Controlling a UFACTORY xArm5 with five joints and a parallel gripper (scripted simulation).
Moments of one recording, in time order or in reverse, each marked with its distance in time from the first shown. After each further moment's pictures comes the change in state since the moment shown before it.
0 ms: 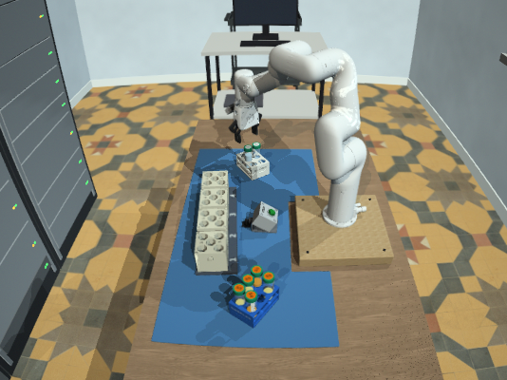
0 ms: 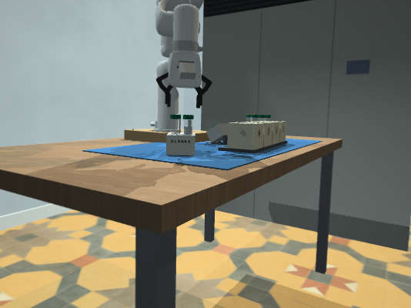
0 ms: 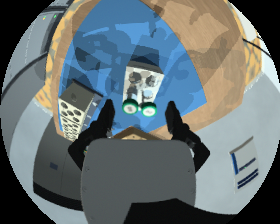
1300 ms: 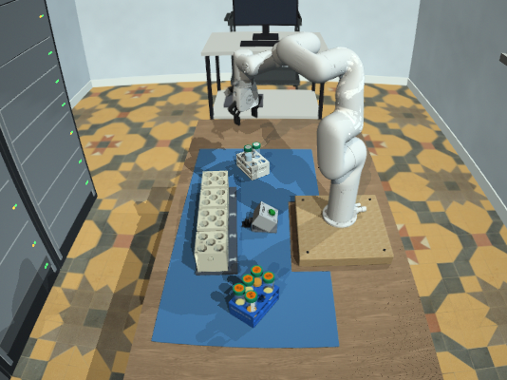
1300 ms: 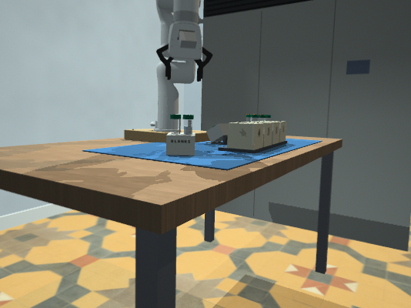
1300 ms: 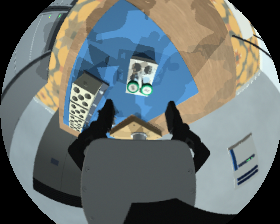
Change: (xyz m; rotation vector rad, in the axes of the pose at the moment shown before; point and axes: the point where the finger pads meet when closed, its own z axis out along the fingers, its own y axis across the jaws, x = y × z) arm 0.000 0.001 -0.082 0.000 0.001 0.000
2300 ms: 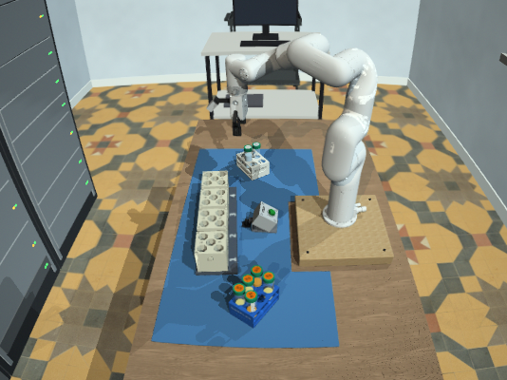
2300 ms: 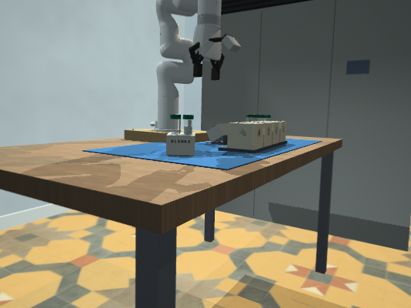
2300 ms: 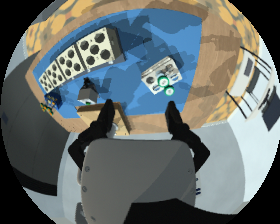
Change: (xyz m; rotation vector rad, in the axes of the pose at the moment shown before) arm -0.058 -0.083 -0.015 -0.001 0.000 -0.678
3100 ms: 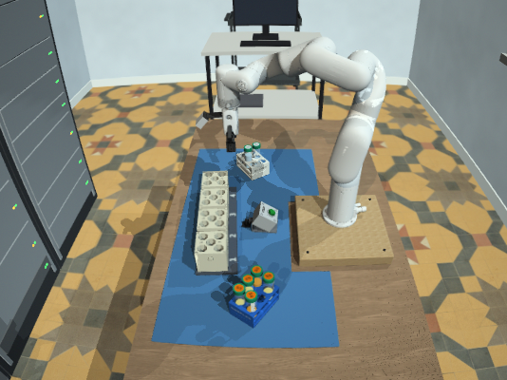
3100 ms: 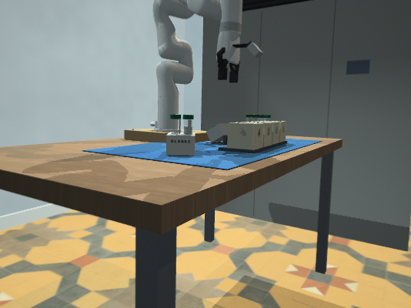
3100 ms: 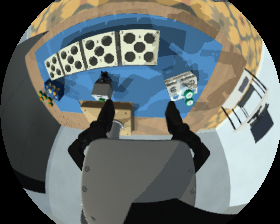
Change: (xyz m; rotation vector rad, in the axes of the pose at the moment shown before) arm 0.007 -0.111 -0.002 -0.002 0.004 -0.177
